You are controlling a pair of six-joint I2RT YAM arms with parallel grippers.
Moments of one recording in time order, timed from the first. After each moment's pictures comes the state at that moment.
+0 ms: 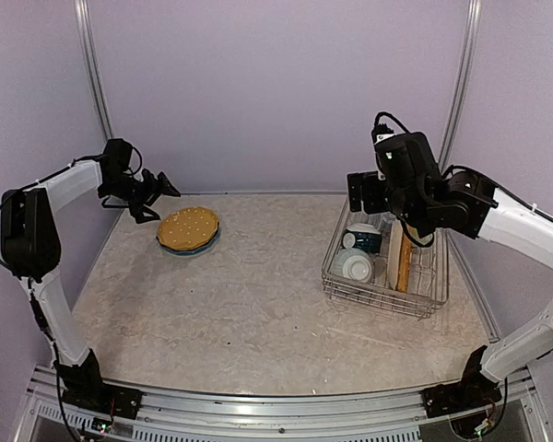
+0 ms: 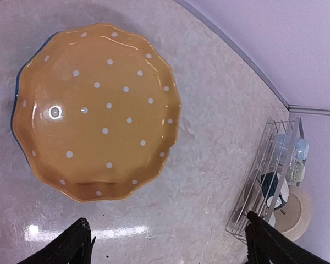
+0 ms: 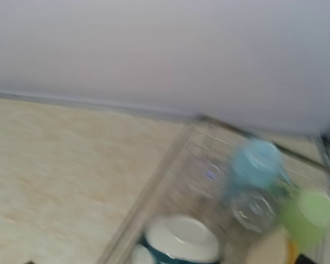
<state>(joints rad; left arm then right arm) -0.02 1.89 1.62 -0.72 0.52 -0.57 0.92 1.35 1.37 -0.51 0.78 0.27</state>
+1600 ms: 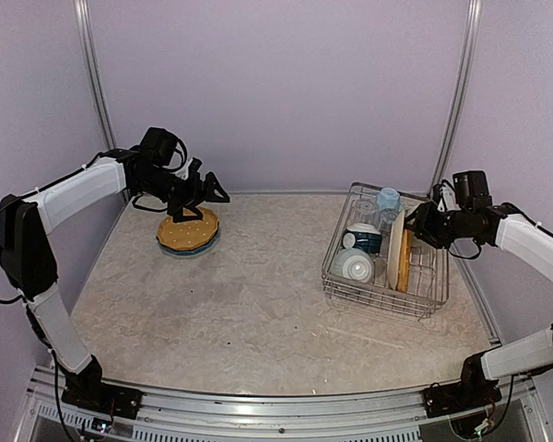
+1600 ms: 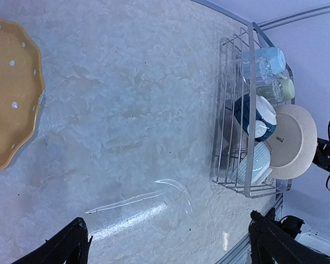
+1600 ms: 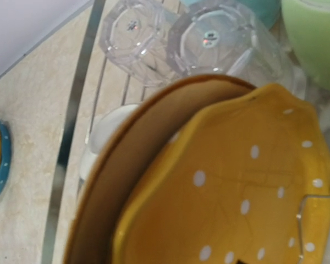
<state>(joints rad) -0.38 1.75 1.59 -0.70 0.47 -0.51 0.12 1.24 0.95 -0.42 -0.29 0.58</state>
